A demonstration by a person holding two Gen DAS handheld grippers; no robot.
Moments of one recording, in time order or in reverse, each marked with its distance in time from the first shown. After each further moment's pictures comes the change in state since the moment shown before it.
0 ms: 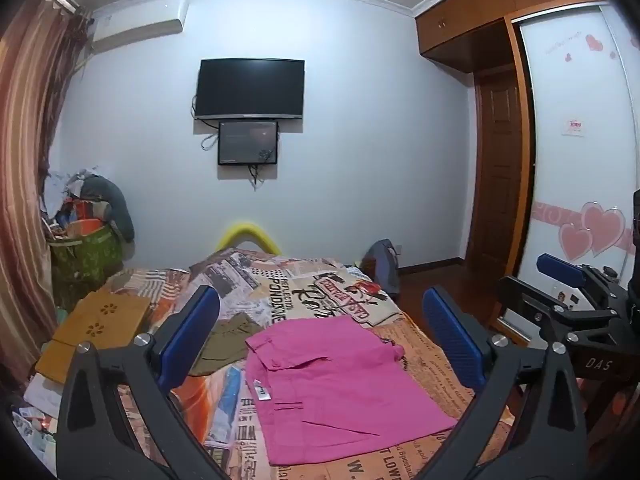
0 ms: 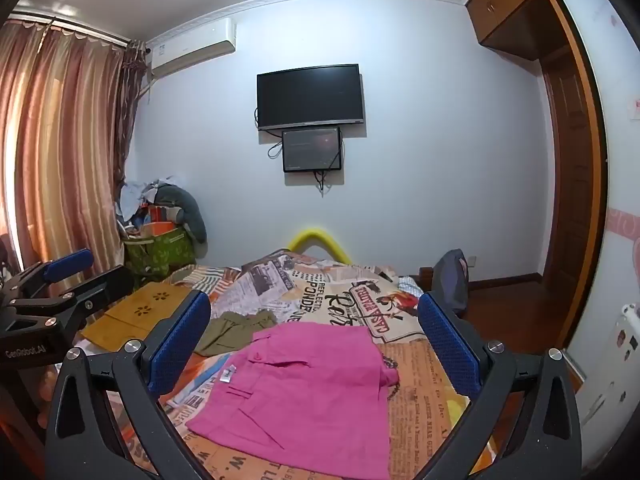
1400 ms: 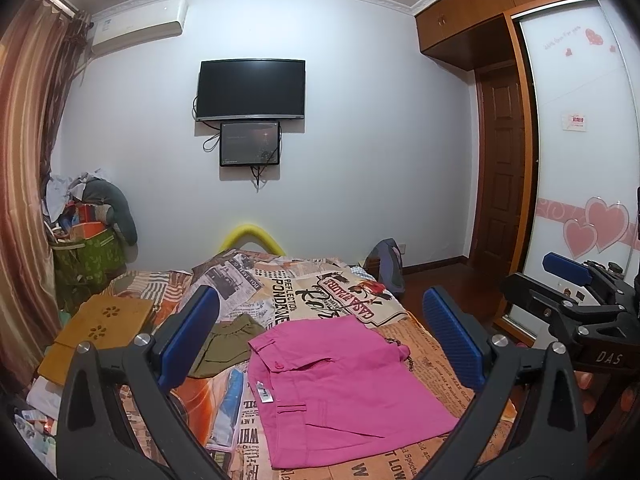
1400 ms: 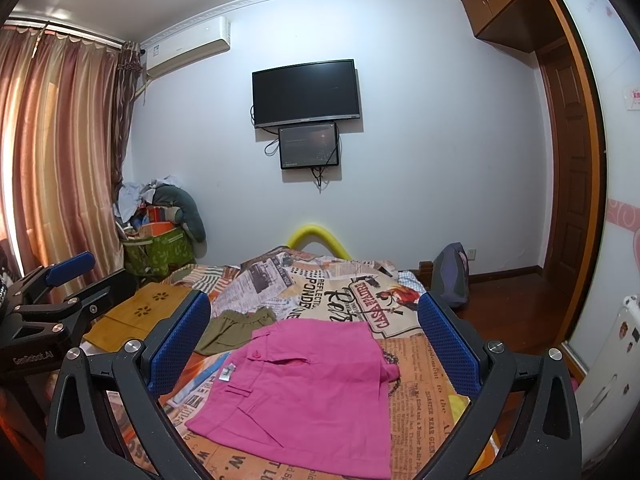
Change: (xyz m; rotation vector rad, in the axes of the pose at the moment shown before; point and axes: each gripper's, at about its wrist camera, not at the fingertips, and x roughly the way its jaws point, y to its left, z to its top) left arm 0.007 -0.003 0.001 0.013 -0.003 0.010; right arm 0.004 -0.004 -0.002 0.016 0.025 -0.002
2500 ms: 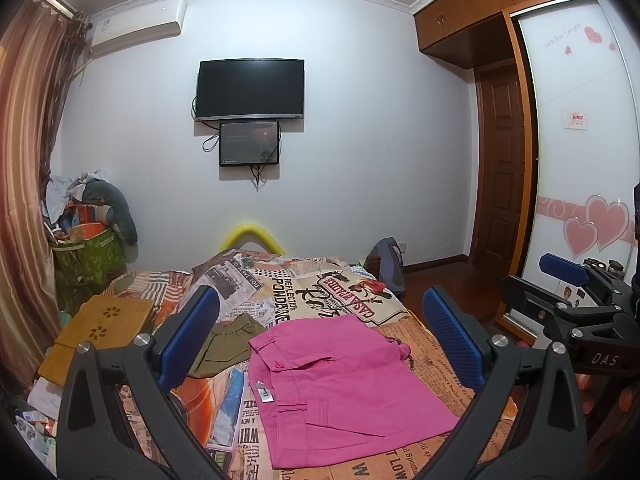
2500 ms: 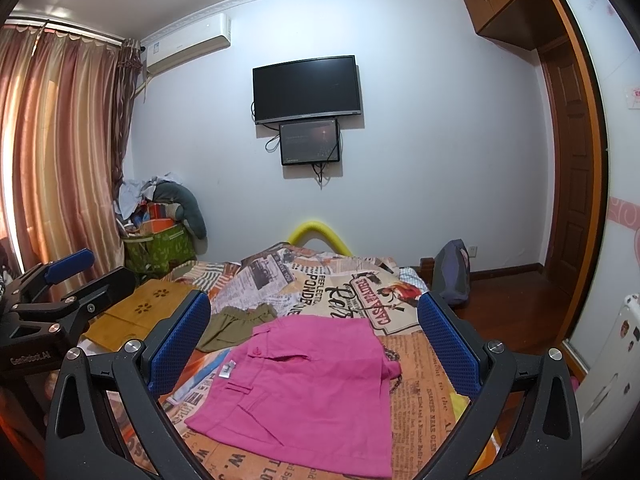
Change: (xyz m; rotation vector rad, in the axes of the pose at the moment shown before) left arm -0.001 0.001 -0.004 0.003 -0.003 0.002; right arm 0.003 0.001 -0.003 0.000 0.014 0.004
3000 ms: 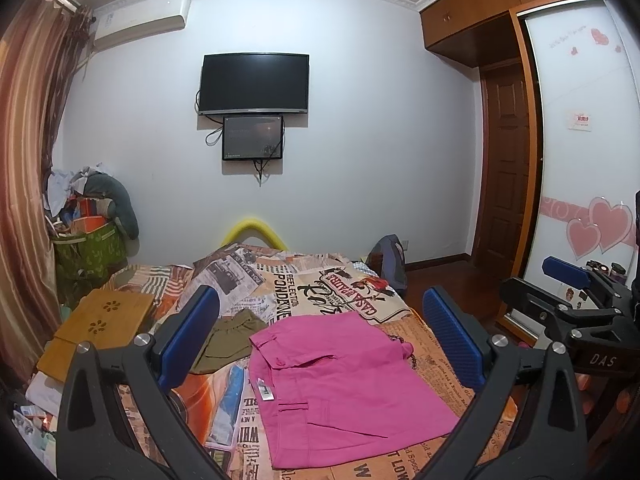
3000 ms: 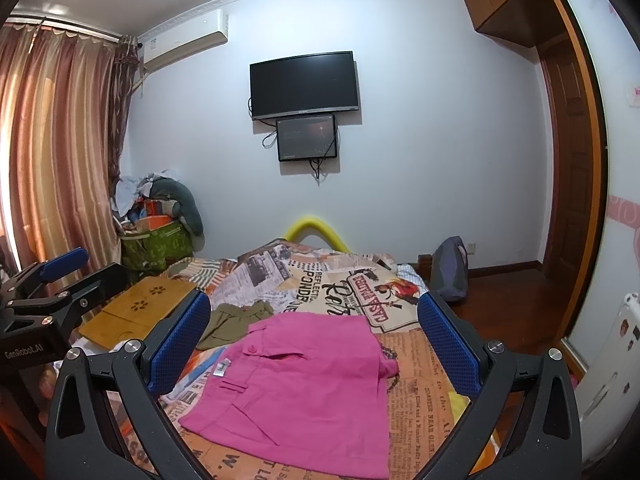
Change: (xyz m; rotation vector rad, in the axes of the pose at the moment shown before) left arm 0.012 0.002 0.000 -0.013 0.021 0.006; right arm 0.011 -0.006 -0.004 0.004 0.017 -0.013
